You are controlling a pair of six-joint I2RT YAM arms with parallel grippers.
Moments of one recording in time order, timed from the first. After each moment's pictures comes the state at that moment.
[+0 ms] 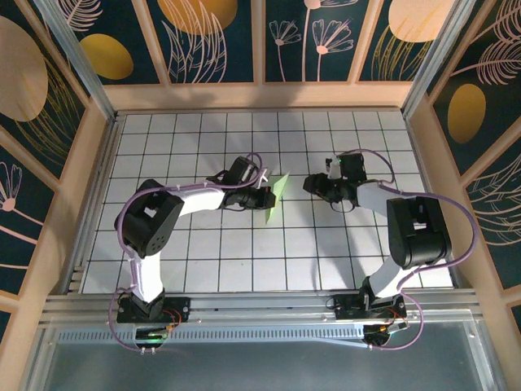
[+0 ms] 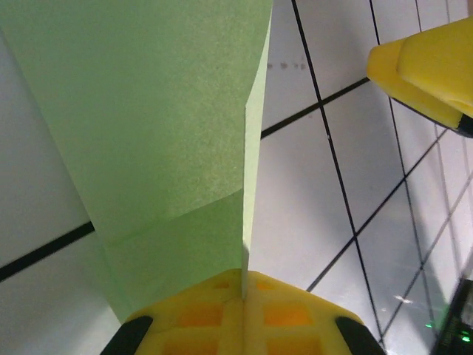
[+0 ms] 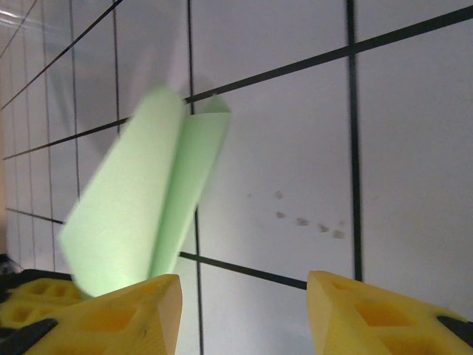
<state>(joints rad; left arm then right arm) -0.65 1.94 1.10 -0.03 0.53 -0.61 0.20 1.64 0.80 -0.05 -0.56 0.52</state>
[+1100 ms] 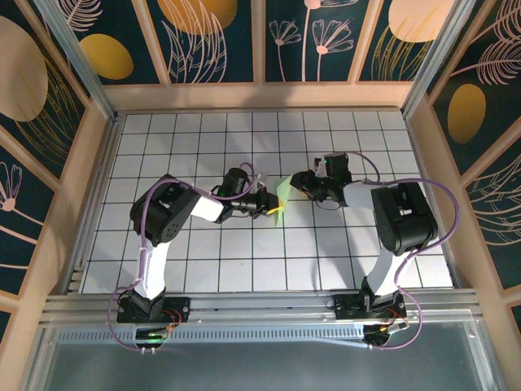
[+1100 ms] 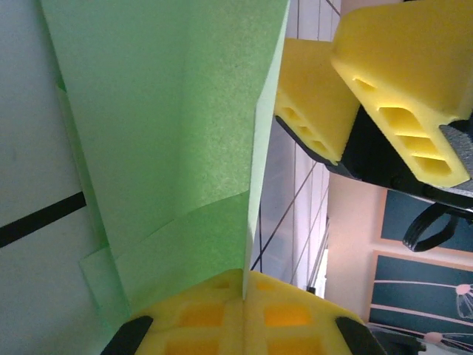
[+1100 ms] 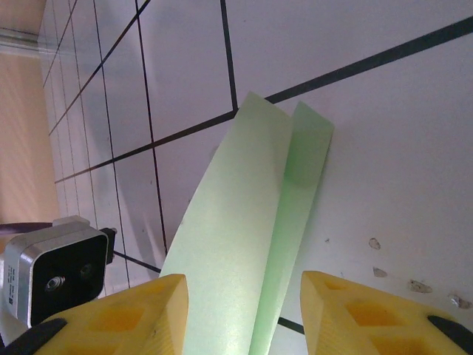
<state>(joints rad) -0.62 2.09 0.93 0.62 0.78 -1.11 0.29 1.77 0.83 0.16 -0.57 0.78</state>
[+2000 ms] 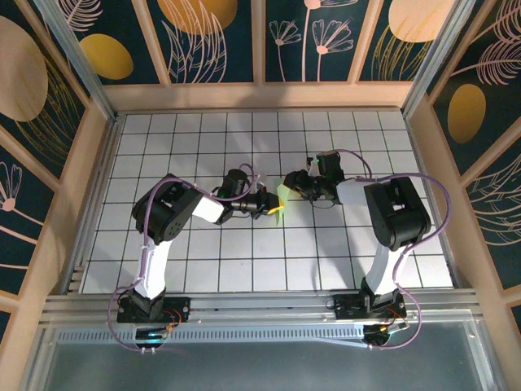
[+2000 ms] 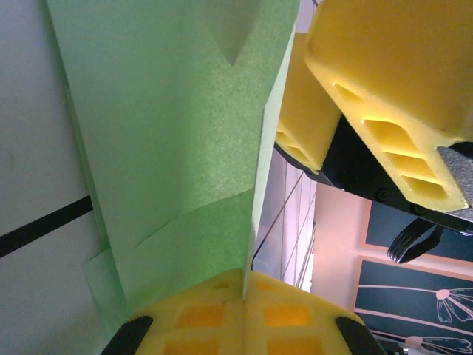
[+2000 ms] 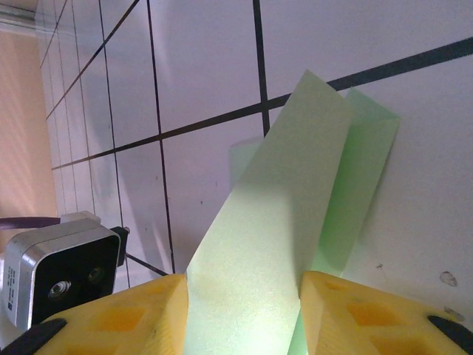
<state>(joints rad) -0.62 2.11 0.93 0.68 0.78 -1.17 0.33 1.83 0.88 0.17 -0.57 0.77</state>
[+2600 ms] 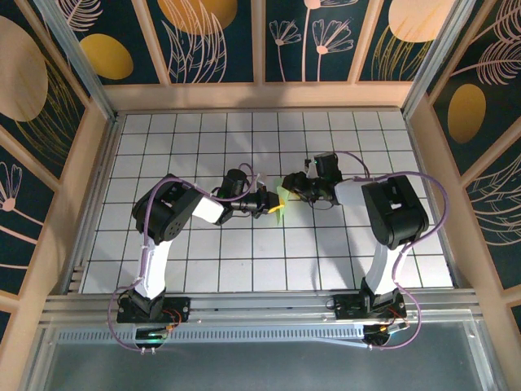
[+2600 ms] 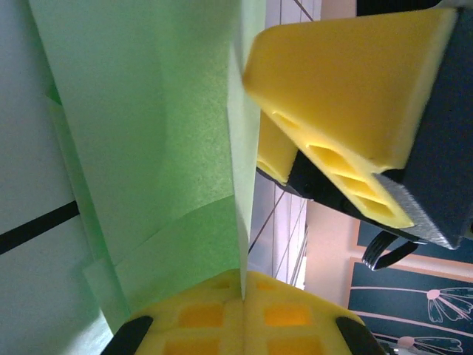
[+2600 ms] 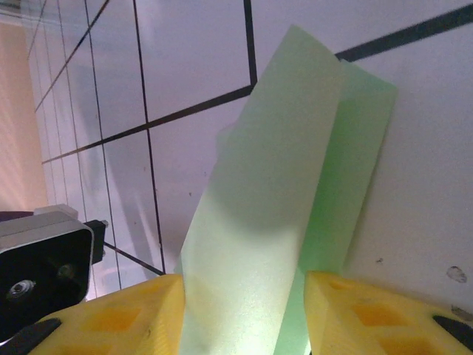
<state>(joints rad) -0.62 2.11 0.92 0.73 0.78 -1.19 0.35 1.85 0.89 0.16 -0.56 0.77</state>
